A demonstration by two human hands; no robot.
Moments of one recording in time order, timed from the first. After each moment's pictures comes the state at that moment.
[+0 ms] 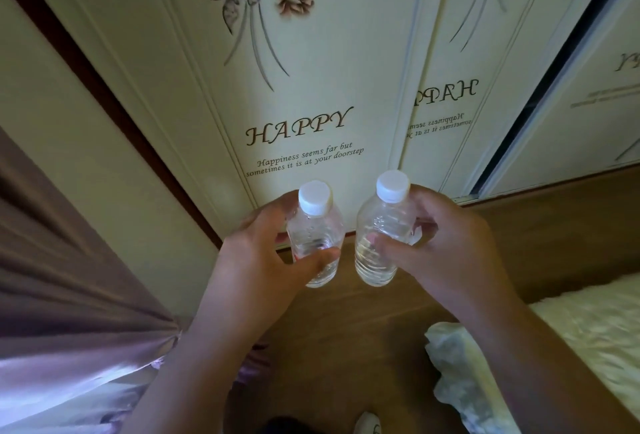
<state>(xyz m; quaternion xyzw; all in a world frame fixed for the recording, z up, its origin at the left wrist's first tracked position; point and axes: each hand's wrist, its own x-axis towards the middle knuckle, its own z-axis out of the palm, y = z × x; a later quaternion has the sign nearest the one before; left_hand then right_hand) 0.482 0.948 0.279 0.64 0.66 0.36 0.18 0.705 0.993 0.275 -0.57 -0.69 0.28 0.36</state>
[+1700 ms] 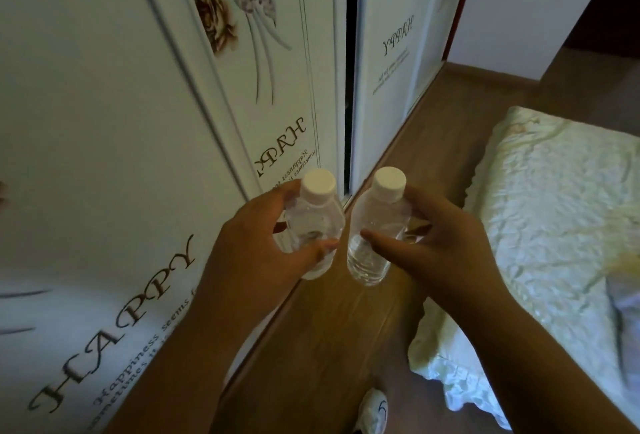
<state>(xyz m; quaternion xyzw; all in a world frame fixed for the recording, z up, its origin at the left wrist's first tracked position) 0.593 1.362 0.277 0.85 0.36 0.24 0.31 0.785 1.237 0.258 -0.76 -0.46 0.14 0.45</state>
